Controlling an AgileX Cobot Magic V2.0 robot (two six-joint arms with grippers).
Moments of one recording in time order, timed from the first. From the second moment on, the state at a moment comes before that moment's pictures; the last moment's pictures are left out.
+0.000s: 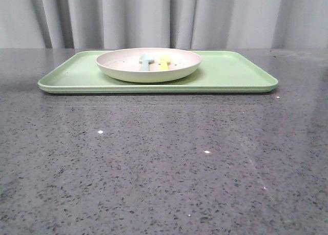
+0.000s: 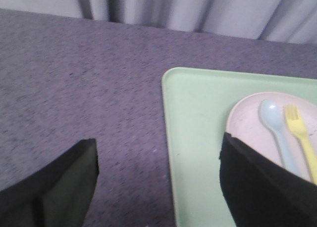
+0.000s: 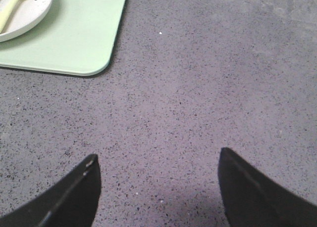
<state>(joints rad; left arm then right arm) -0.19 1.29 -1.18 0.09 0.55 -0.38 0.08 0.53 -0.75 0.02 0.86 -0.03</state>
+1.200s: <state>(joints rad) -0.04 0.35 -0.54 0.17 0.86 -0.38 0.08 0.65 -0.89 0.13 0.81 -0.03</state>
